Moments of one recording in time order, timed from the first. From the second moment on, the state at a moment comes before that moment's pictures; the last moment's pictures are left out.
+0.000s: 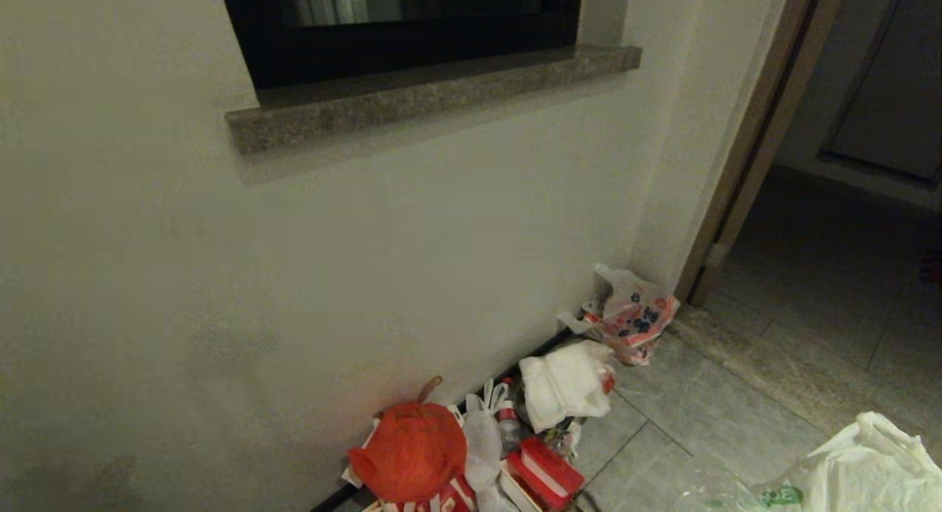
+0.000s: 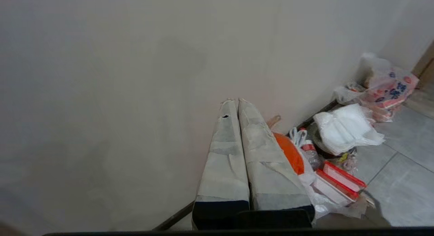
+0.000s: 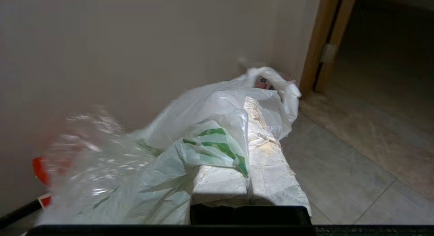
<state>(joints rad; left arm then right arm) 0.00 0.00 0.00 0.00 0.00 -0.01 0.00 0.00 0.00 -0.04 0.00 0.01</state>
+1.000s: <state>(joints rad) 0.00 0.00 0.00 0.00 0.00 -0.01 0.00 0.00 0.00 -0.04 0.00 0.01</state>
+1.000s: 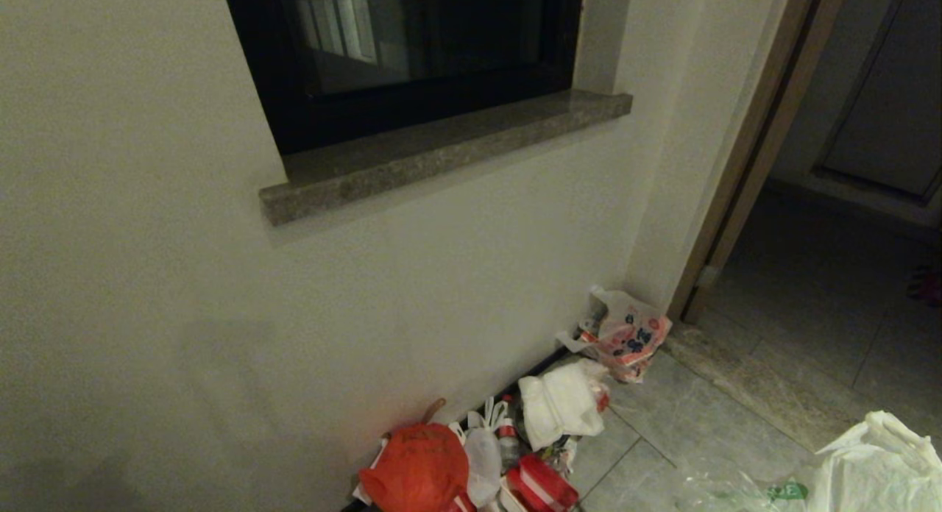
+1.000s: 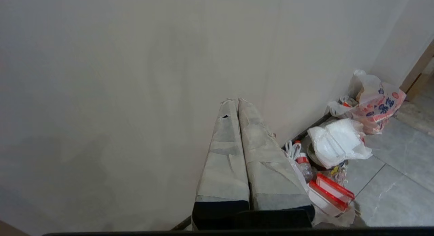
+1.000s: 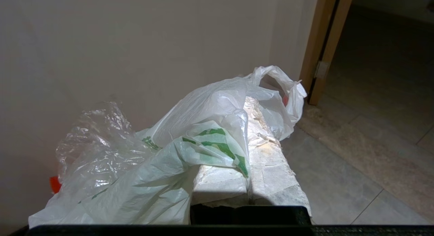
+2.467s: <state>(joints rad) 0.00 0.00 0.00 0.00 0.00 -0.01 0.00 0.00 0.00 -0.04 0.00 0.02</state>
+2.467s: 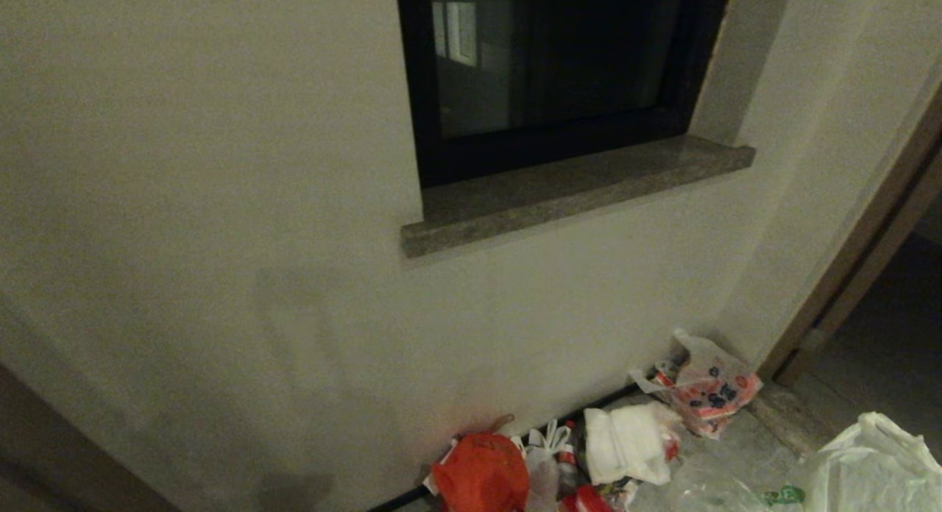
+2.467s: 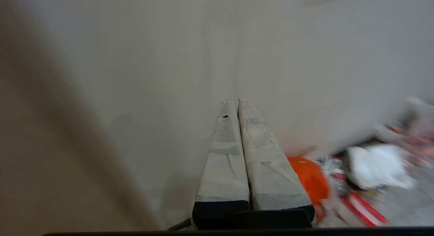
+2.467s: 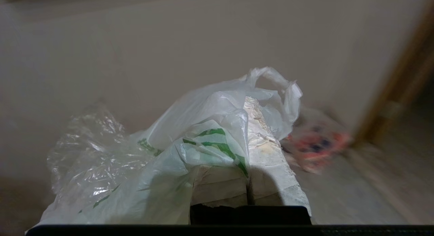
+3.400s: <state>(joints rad) 0.00 0.00 0.00 0.00 0.00 -0.01 0.00 0.00 0.00 -0.04 0.00 0.01</state>
